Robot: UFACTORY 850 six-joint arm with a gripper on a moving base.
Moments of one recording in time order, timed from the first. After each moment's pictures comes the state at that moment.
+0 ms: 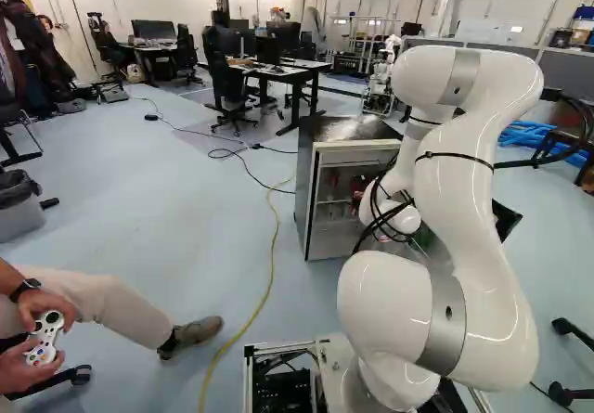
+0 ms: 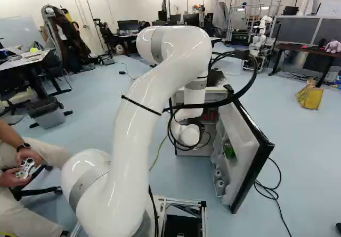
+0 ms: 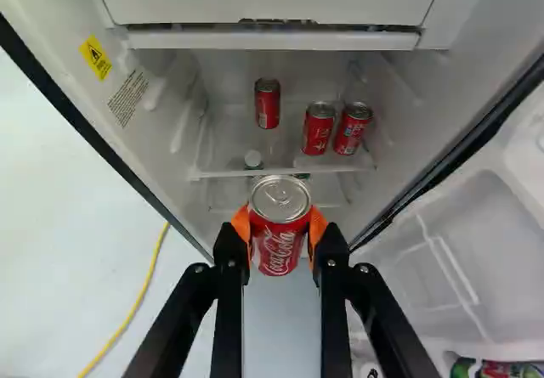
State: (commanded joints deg) arm -30.1 -46.8 -41.6 -23.2 61.5 -5.4
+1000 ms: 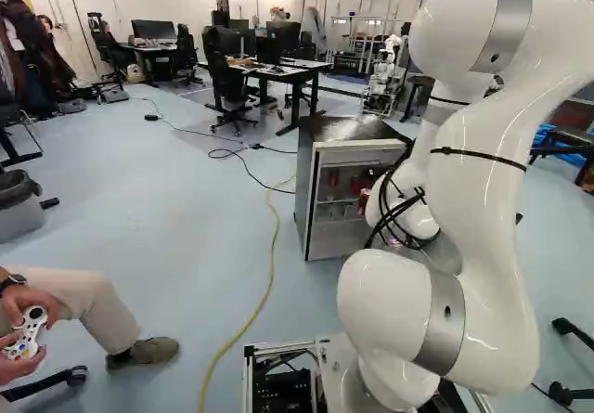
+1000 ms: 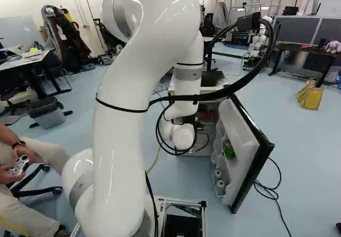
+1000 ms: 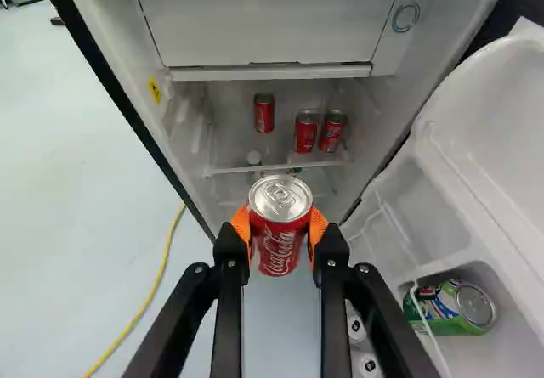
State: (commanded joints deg) arm -32.4 -31.0 -27.1 -23.2 61.5 -5.4
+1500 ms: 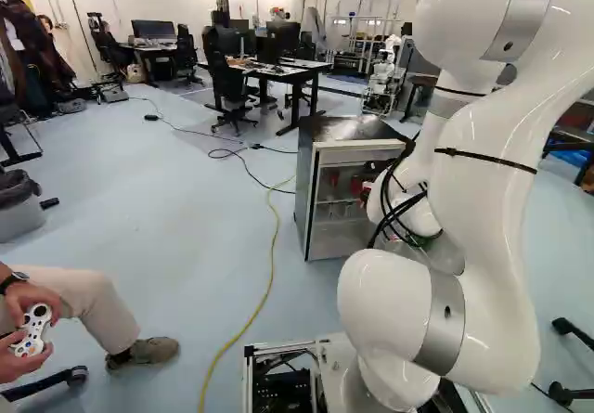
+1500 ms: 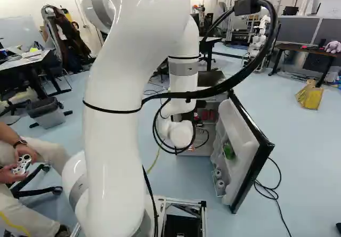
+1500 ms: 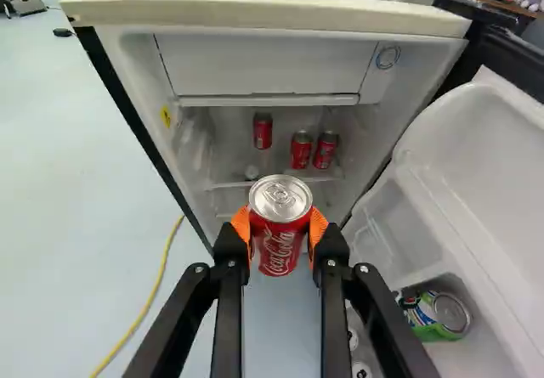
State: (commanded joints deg) arm -32.4 -25.6 -24.9 -23.2 61.5 -5.4
